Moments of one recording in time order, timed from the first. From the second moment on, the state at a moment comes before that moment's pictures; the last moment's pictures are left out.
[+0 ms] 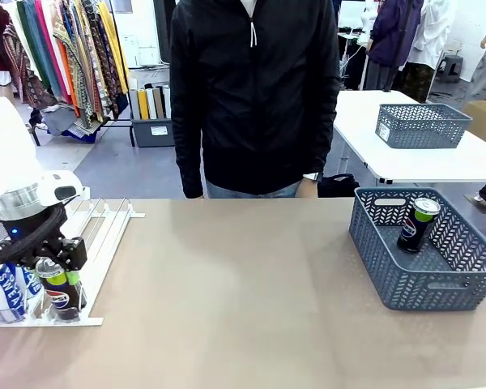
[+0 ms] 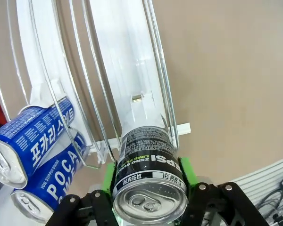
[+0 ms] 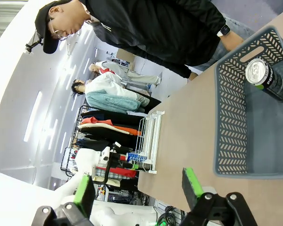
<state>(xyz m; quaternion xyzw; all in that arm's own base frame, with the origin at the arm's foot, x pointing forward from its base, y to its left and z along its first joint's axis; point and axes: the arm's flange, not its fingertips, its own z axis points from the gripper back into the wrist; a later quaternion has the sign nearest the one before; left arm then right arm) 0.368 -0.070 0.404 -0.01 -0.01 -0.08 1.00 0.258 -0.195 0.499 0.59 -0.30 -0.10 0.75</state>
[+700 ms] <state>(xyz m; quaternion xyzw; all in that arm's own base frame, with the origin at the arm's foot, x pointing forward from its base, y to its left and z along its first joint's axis) 0.360 -0.064 0.427 -0.01 -0.03 -0.07 1.00 0.258 -0.195 0.499 0.59 -0.30 -0.10 0.75</state>
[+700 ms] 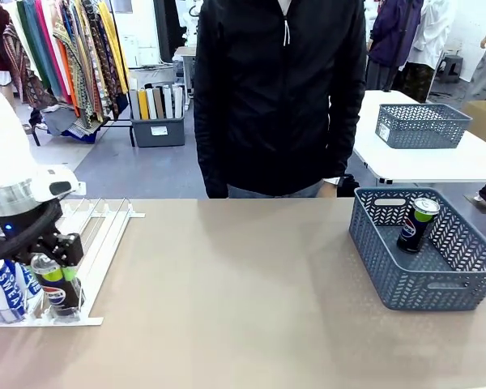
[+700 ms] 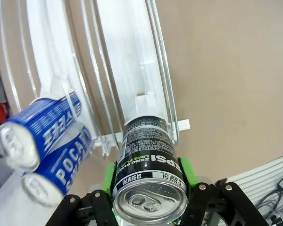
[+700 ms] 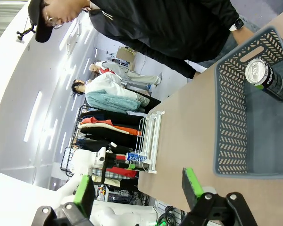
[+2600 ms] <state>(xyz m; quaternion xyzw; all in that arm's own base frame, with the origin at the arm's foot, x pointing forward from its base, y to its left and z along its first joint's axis) 0.325 -0.234 0.588 -0.08 -0.15 -0.22 0.96 0.258 -0.195 0.499 0.59 -0.30 -0.10 0.75</state>
